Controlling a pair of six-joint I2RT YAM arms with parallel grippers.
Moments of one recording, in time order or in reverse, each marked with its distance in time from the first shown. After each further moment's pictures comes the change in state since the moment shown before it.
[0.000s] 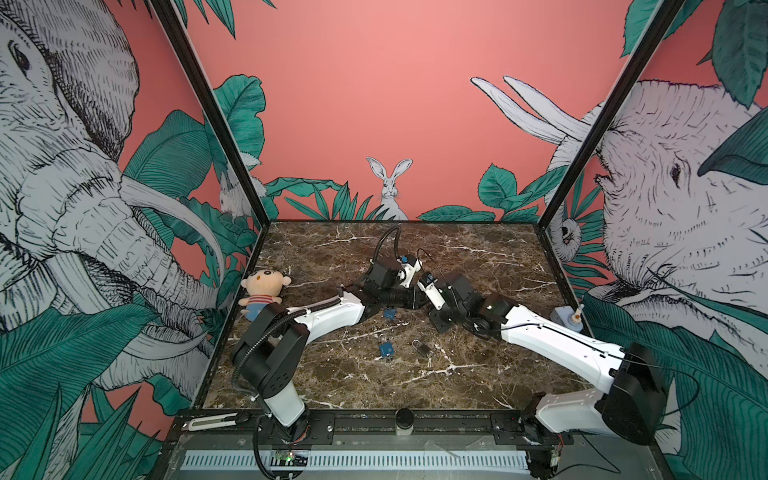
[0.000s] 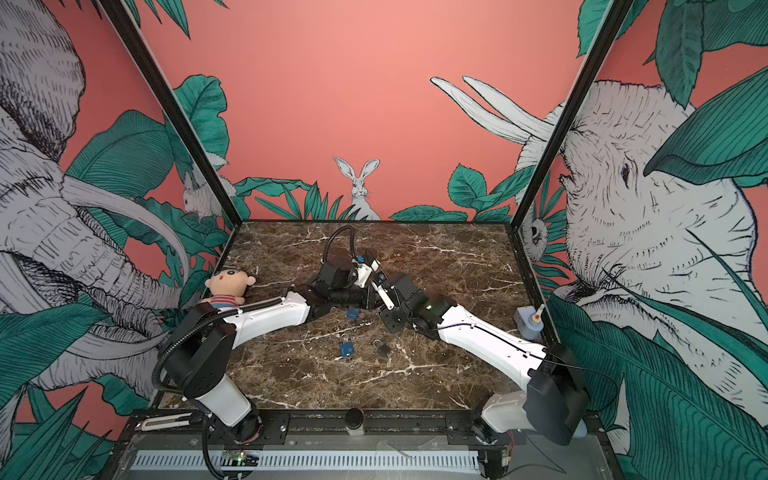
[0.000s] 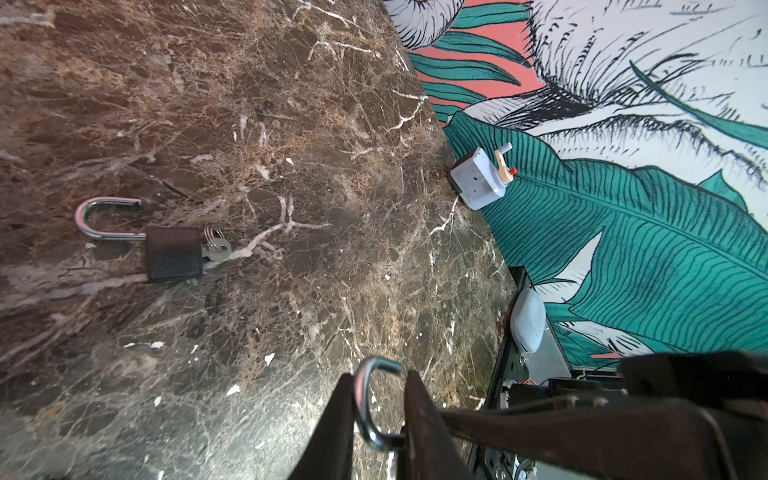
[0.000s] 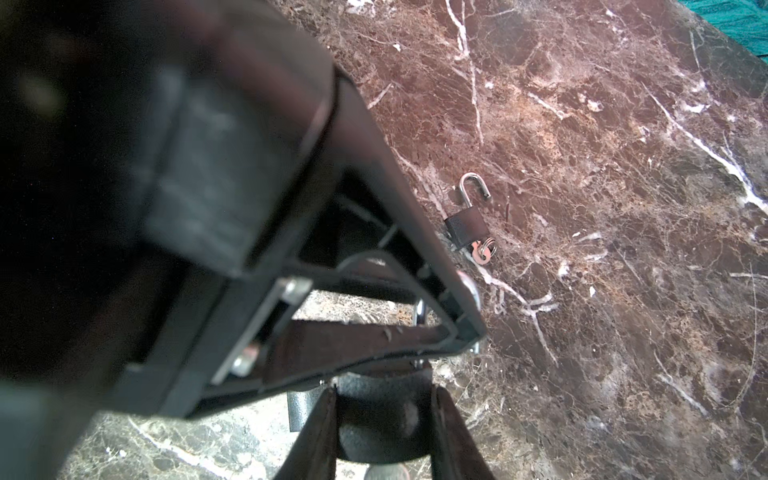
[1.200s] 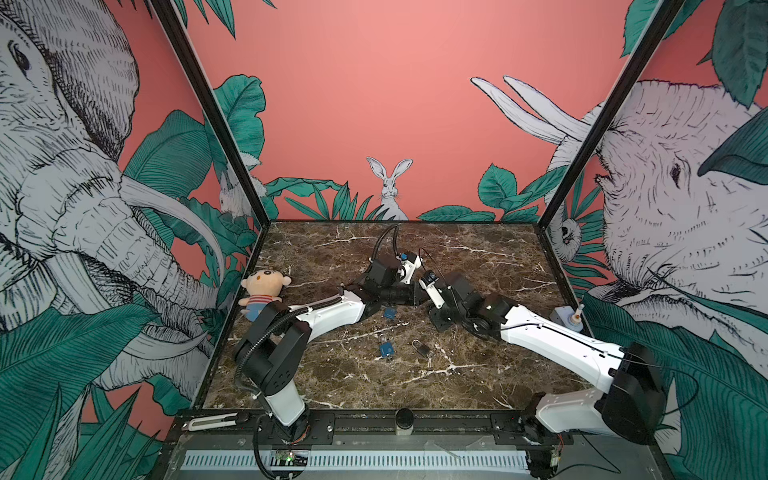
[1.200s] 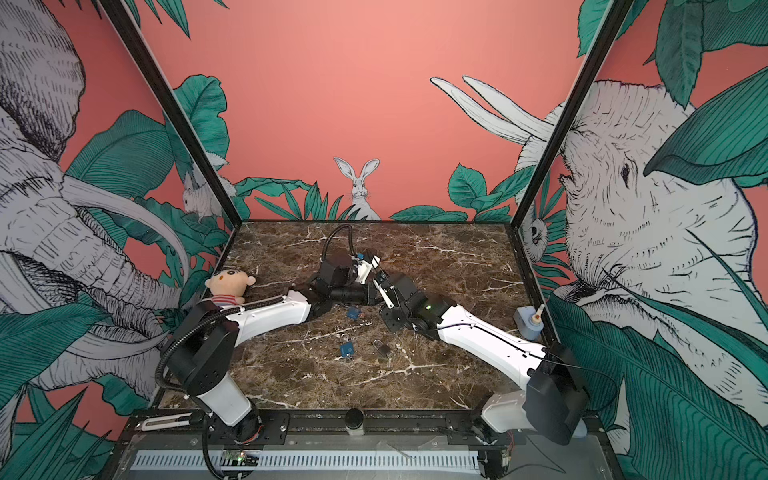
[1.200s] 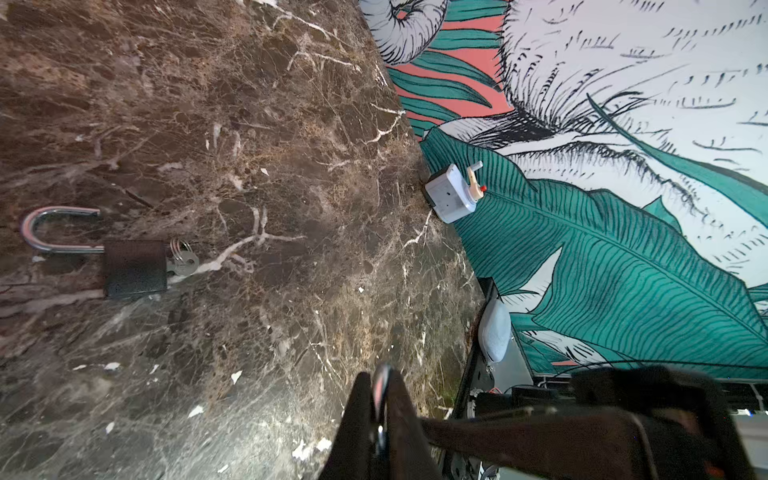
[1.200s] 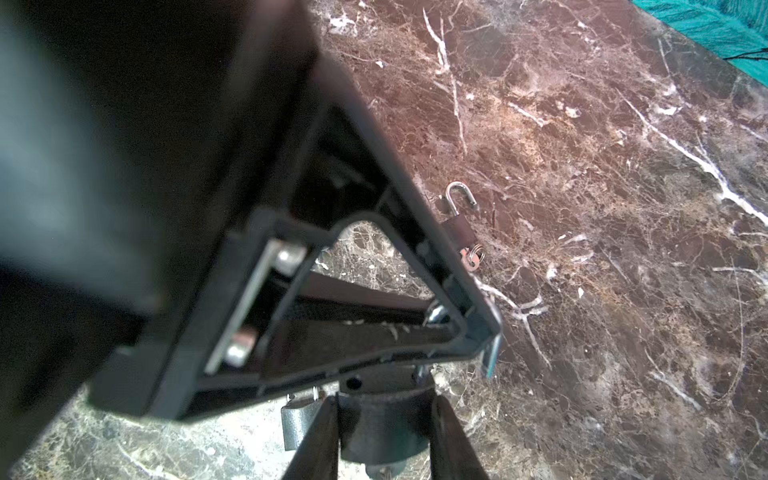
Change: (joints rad) left arm 0.007 0.017 0.009 0.069 0.037 -0.079; right arm 0.005 0.003 0.002 0.008 0.025 0.036
